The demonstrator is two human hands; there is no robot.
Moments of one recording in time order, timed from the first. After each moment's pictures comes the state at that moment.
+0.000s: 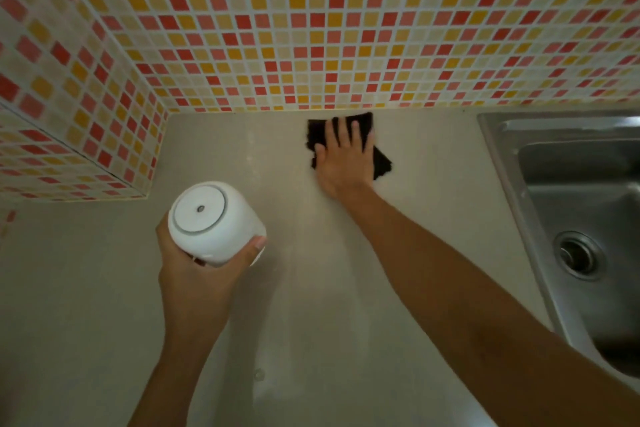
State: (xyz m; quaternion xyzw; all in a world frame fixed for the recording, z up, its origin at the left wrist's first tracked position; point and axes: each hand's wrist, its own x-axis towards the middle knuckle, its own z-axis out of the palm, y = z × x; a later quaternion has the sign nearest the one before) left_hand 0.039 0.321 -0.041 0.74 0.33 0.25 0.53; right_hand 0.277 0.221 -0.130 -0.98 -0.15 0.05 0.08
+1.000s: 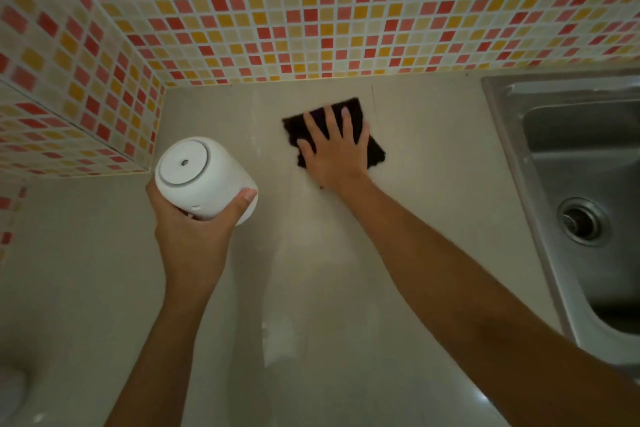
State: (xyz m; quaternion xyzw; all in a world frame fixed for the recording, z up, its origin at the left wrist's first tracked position) left_hand 0.047 0.329 -0.038 0.75 0.32 0.26 0.51; right_hand 0.233 0.215 -0.126 -0.96 -0.21 0.11 0.11
